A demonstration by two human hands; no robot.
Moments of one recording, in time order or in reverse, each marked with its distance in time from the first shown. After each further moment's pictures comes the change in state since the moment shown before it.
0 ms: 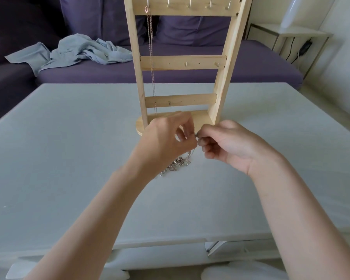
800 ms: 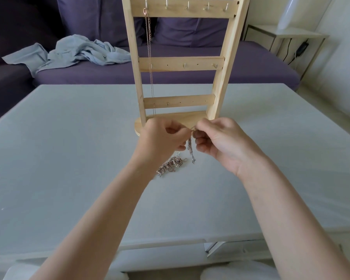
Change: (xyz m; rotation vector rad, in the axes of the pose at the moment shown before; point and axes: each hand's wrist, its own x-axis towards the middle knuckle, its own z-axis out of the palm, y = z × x) left_hand 0.002 0.007 0.003 -0.381 0.058 -0.506; right_hand 0.002 0.002 0.011 0.175 0.054 -0.131
